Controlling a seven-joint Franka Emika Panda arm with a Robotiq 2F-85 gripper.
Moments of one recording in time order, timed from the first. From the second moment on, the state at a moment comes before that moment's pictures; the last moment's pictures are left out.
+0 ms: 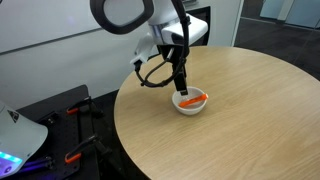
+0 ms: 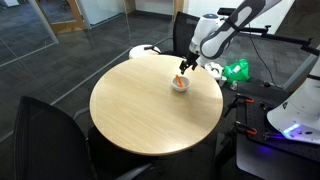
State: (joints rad) arm -0.10 0.28 -0.14 -2.40 0.08 2.88 0.28
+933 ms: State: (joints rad) arm -0.04 0.45 -0.18 -2.37 0.13 3.10 0.28
